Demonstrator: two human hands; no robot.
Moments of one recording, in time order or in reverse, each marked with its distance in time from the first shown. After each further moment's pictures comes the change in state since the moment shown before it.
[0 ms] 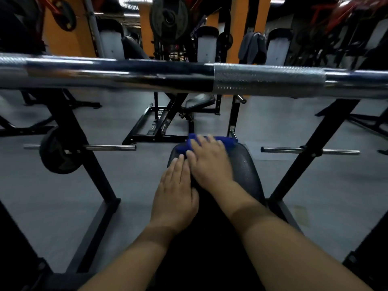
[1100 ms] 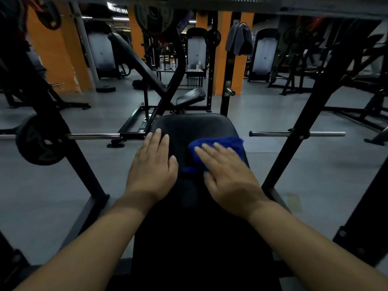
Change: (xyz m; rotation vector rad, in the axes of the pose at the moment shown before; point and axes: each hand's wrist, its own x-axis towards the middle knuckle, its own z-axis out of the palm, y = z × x) left_hand -0.013 0.003 0.002 -0.004 0.008 -0.062; right_hand -0.134 0.053 -0.011 0.106 -0.041 -0.149
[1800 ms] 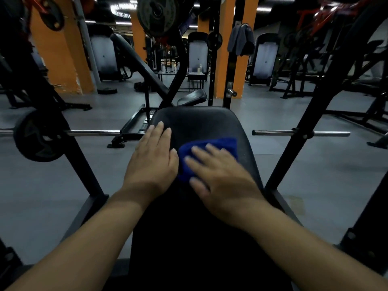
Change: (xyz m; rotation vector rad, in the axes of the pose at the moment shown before) left_hand 0.000 -0.009 0.008 -0.025 0.071 0.061; right_hand -0.007 -0.017 0.016 -0.119 -0.037 -0.065
